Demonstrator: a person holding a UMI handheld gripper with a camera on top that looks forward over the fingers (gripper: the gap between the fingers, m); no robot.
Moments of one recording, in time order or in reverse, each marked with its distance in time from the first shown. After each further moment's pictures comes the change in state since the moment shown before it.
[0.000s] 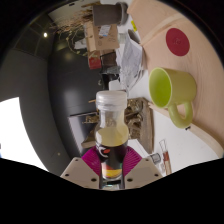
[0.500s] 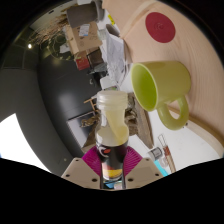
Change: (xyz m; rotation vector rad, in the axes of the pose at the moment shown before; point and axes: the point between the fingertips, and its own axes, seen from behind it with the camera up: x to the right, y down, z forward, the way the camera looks) arm 0.018 -0.012 0.009 -0.059 0.025 0.182
